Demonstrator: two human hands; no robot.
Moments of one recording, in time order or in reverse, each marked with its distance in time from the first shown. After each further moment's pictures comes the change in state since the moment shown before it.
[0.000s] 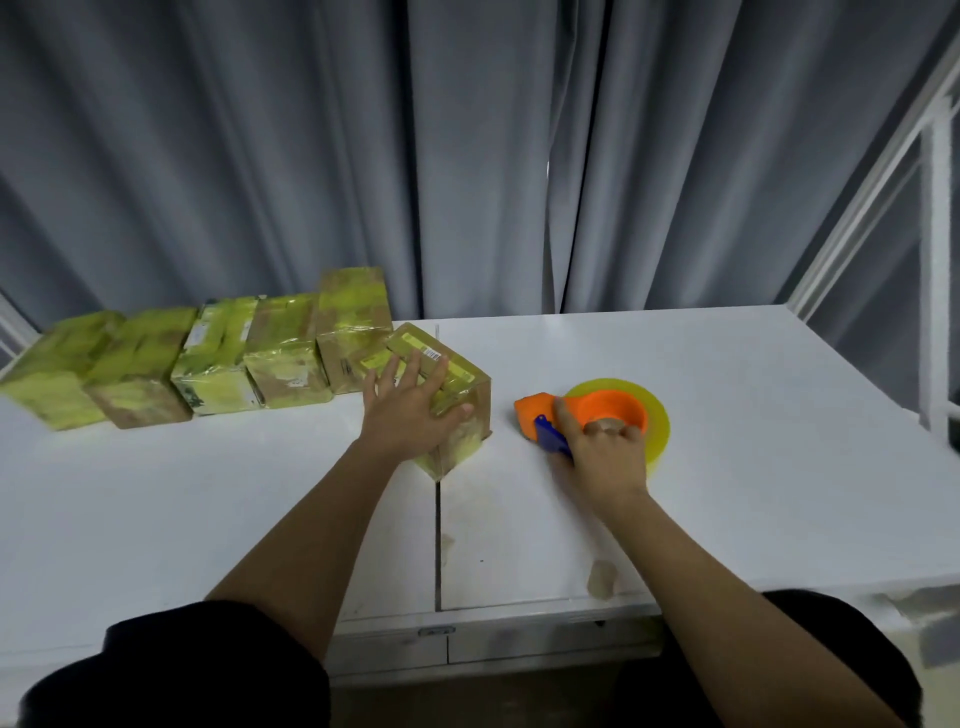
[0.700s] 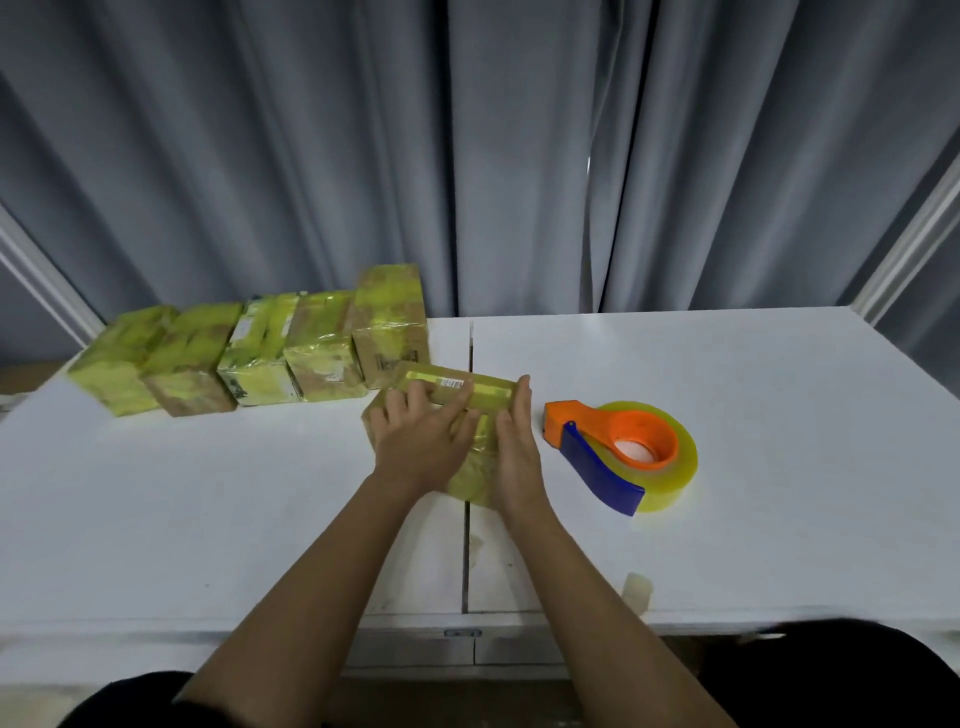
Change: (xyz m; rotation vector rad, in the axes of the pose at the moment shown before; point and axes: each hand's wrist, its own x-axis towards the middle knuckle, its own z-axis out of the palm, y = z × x) left_hand -0.040 -0.001 0.003 0.065 0.251 -0.068; right_hand -0.009 -0.125 -0.039 1.824 -0.109 0.229
